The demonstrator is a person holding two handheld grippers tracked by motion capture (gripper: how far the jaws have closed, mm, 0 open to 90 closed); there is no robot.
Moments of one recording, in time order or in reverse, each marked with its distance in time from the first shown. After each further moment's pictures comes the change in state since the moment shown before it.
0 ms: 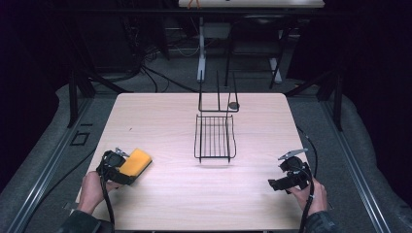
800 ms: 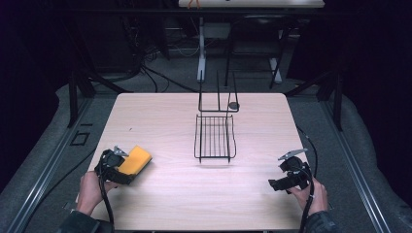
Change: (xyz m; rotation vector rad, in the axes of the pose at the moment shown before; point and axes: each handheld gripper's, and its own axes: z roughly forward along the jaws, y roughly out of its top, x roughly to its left) left arm -0.005 0.002 -0.015 -0.051 0.028 0.032; right arm -0.001 0.000 0.001 0.000 -0.009 -0.009
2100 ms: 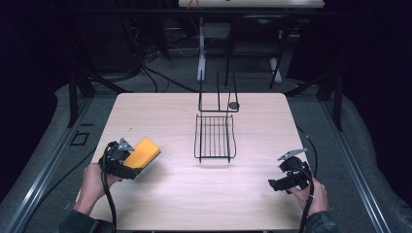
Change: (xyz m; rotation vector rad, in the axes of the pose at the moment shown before) left arm -0.018 0.031 -0.029 -0.091 -0.027 0.106; right arm 0.001 0.001 -0.001 -0.004 0.002 -0.024
